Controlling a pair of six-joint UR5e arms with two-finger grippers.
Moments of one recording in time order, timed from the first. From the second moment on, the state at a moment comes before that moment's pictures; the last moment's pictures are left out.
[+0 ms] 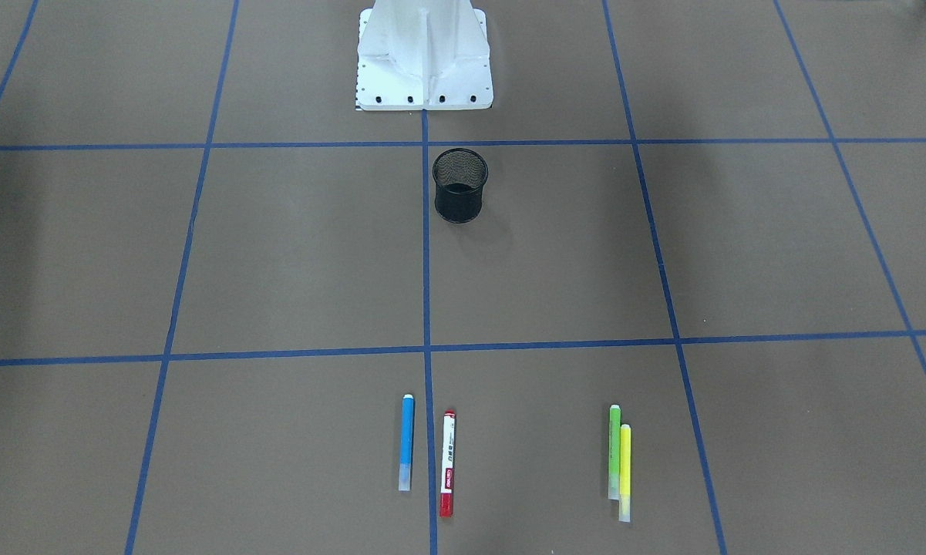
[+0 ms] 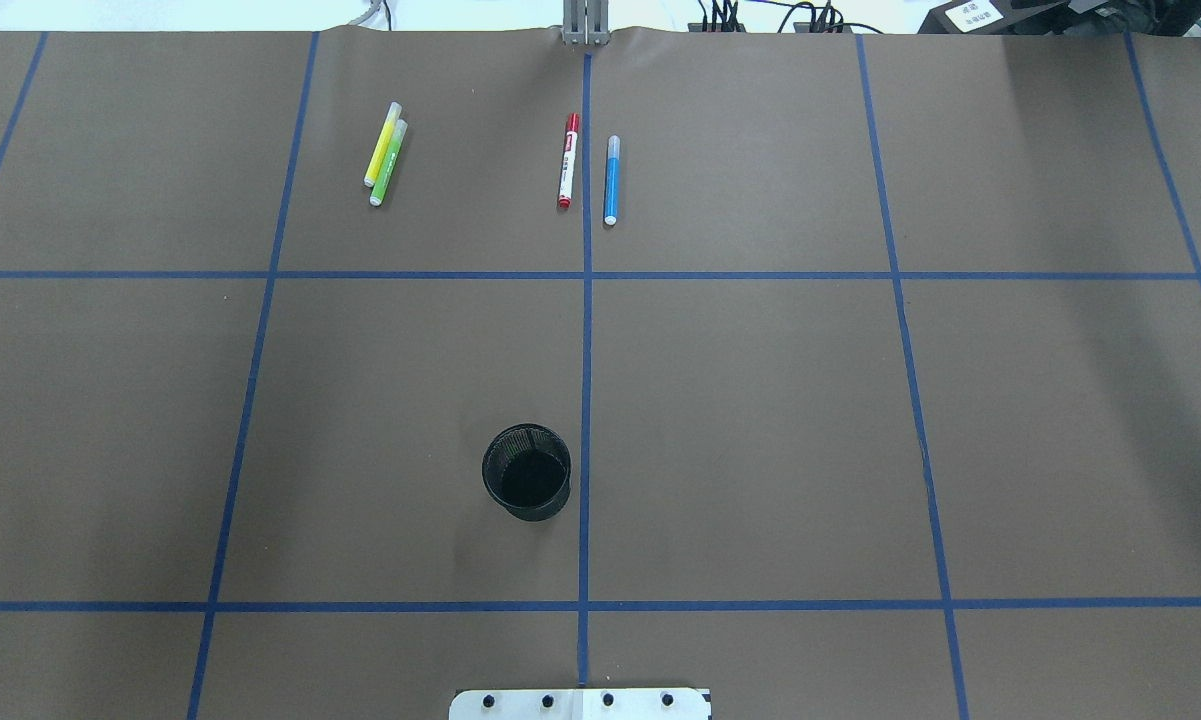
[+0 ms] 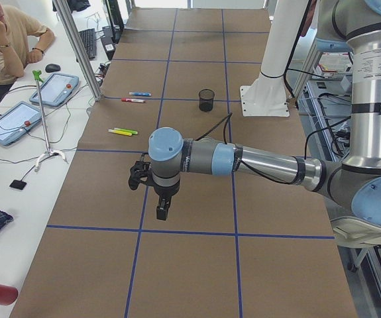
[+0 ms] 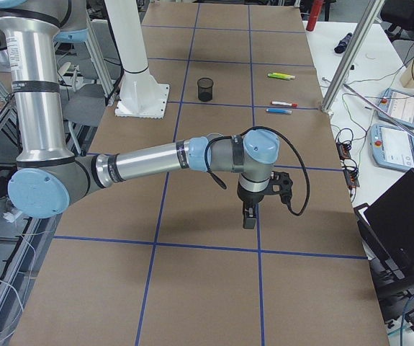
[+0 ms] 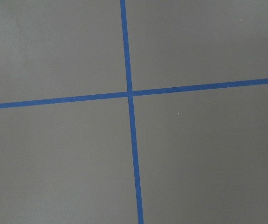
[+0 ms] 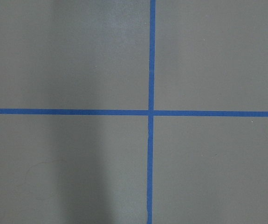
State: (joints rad) left arm -1.61 -1.49 -1.84 -1.47 -2.34 0.10; right arm 1.58 -1.50 1.75 -1.80 2.30 0.00
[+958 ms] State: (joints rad) left arm -1.61 -1.49 -1.83 -1.57 -2.34 0.11; right arm 1.58 -1.50 1.75 -1.80 2.30 0.01
